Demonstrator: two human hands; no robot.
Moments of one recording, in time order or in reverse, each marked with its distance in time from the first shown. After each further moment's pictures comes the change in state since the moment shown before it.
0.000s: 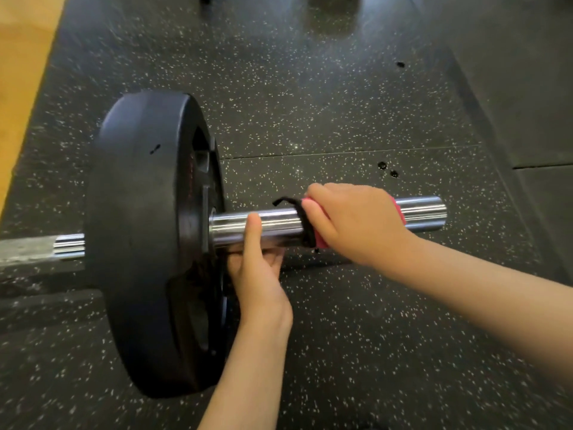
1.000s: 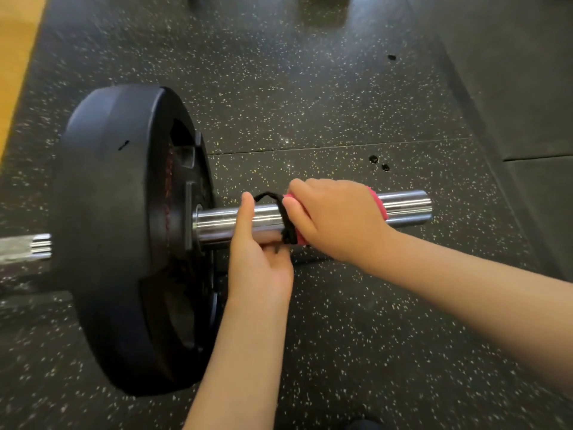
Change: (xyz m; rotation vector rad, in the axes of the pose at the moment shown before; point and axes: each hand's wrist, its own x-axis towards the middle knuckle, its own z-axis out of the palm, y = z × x) left_hand 0.002 0.005 0.019 -0.252 -0.074 -0.208; right_hand 0.002 -0.010 0.003 0.010 0.039 0.005
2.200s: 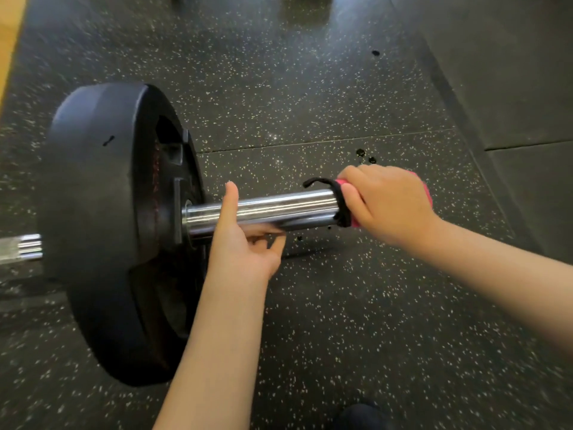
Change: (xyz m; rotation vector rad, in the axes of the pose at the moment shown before) left_hand -0.004 0.016 0.004 0.066 0.117 -0.122; right_hand -0.039 0.070 -0.008 -0.060 0.018 0.066
